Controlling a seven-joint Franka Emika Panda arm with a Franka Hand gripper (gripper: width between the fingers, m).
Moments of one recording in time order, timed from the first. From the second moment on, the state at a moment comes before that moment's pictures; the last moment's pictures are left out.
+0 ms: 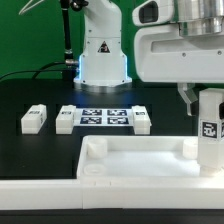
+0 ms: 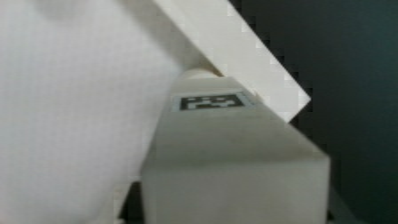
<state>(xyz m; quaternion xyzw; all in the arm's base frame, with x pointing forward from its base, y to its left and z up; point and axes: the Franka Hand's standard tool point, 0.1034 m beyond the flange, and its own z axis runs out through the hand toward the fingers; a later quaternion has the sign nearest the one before) 0.645 0.095 0.108 -0.90 0.43 -0.01 0.08</state>
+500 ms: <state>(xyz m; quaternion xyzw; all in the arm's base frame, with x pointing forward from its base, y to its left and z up) 0.645 0.091 0.106 -0.73 0.68 0.03 0.10</state>
